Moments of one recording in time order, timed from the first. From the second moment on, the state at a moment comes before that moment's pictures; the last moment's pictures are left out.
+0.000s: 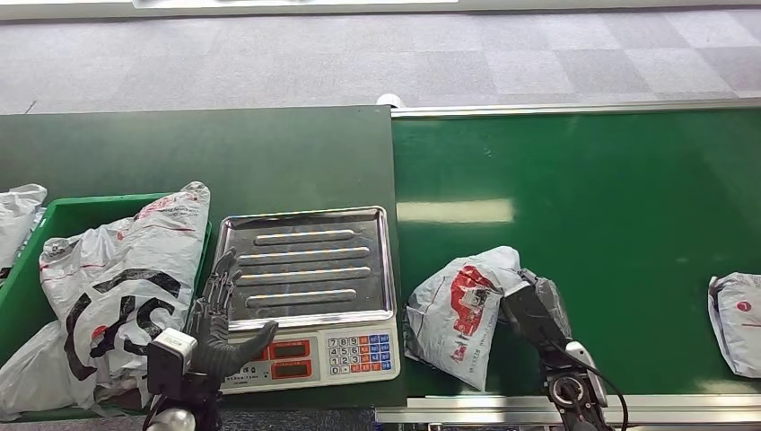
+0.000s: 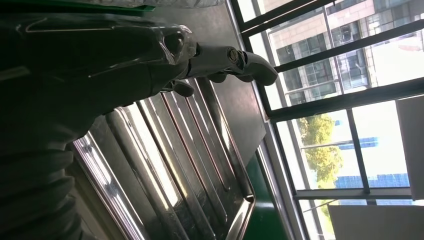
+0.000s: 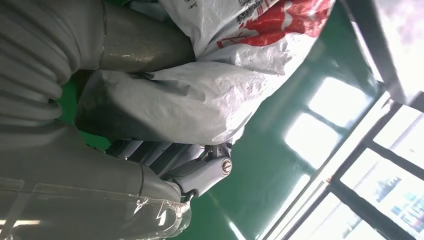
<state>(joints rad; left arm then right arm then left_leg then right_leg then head) 0.07 -0.11 -0.04 -1.50 -0.14 -0.05 -0.48 -0.17 -0.10 0.10 -1.00 0.51 -0.12 -0.36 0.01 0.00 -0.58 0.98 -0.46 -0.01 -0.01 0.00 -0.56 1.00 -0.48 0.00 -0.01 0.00</state>
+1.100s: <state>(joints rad) 0.03 -0.11 -0.03 -1.53 -0.06 0.10 -0.64 -0.15 -0.07 0.00 -1.31 0.27 -0.16 -0.50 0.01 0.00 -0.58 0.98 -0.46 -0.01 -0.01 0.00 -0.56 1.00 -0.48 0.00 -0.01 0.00</state>
